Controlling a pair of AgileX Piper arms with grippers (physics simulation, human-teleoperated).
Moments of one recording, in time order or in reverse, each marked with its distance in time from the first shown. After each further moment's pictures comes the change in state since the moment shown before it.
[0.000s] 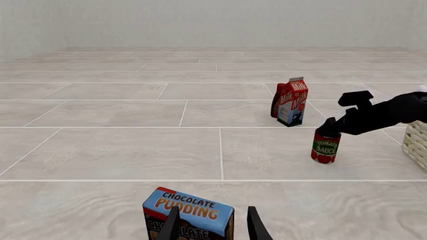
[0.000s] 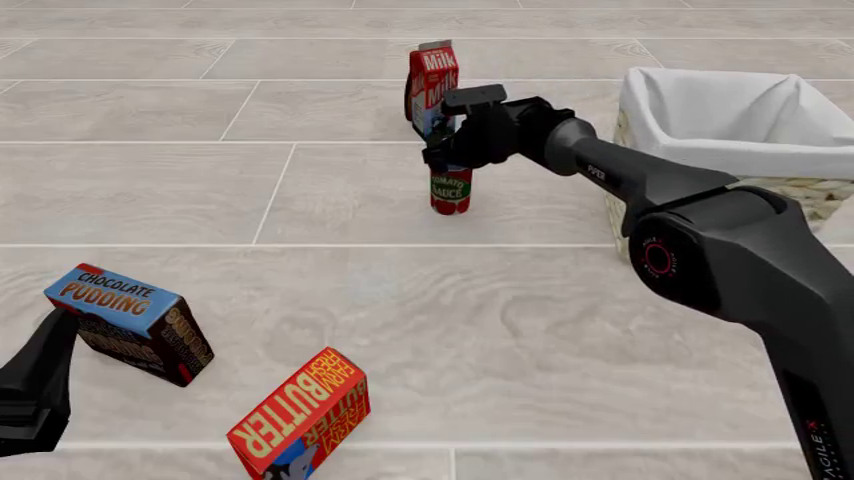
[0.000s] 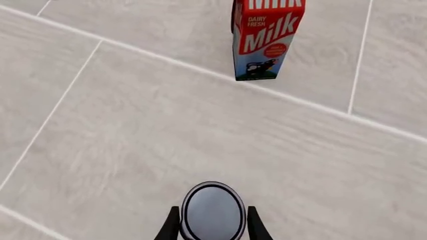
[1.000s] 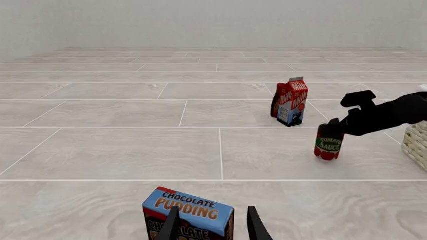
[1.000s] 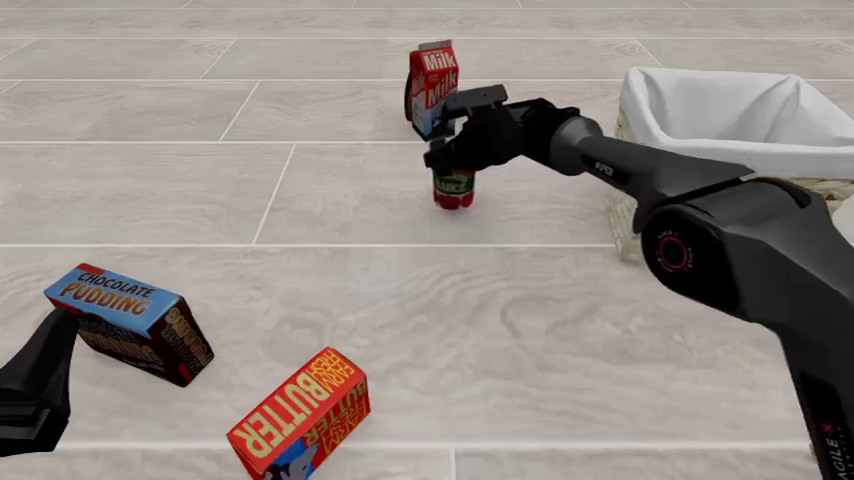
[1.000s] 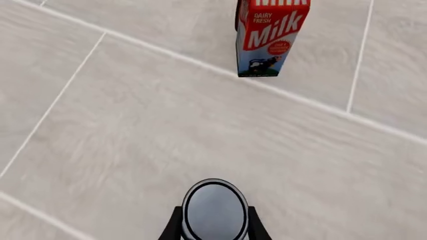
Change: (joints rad) left arm 0.000 0.000 0.000 0.000 0.000; right arm 0.004 -0.055 0.098 -0.040 -0.030
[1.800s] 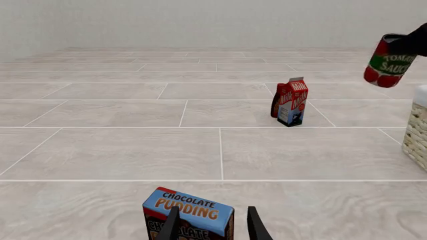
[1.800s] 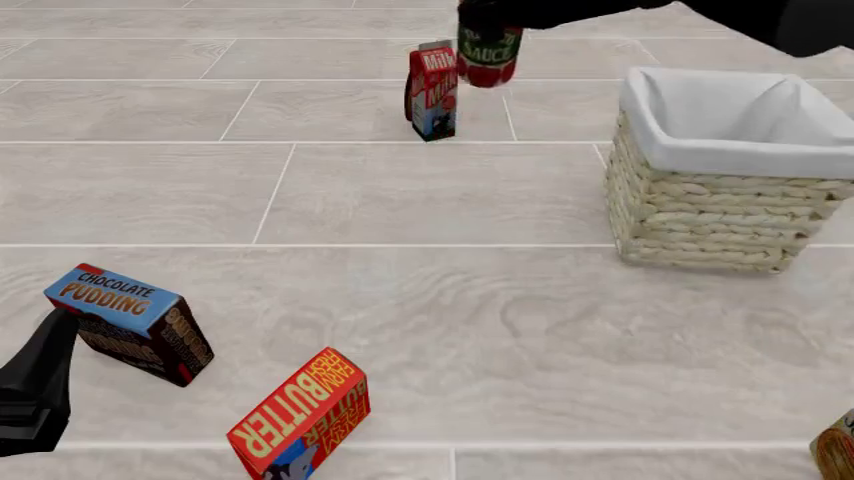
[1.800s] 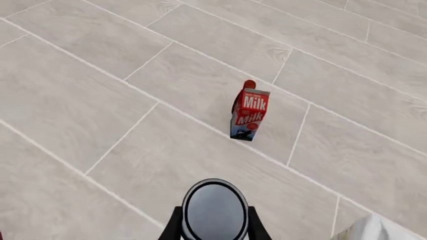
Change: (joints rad) left arm 0.000 0.000 0.000 0.000 0.000; right arm 0.044 -0.686 0.354 0.033 -0.153
